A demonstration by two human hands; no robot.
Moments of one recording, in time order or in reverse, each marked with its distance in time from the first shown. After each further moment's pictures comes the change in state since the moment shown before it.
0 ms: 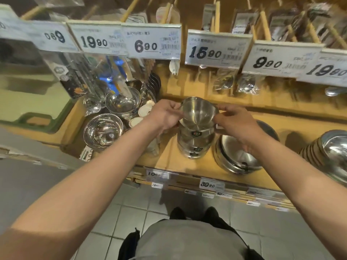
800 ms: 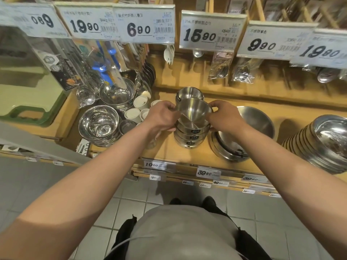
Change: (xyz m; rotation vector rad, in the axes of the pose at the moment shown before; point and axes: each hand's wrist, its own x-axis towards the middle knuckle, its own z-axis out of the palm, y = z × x) left_hand 0.000 -0.035 0.013 0.039 0.044 -0.010; right_hand 0.010 0.015 0.017 -0.396 0.032 0.009
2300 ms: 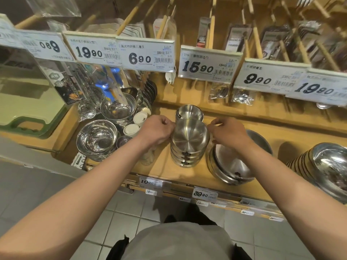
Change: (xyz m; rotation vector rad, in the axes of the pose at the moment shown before) left_hand 0.003 -0.001 -0.013 0.056 0.095 0.030; right_hand 0.014 0.005 -0.015 0.030 0.030 0.017
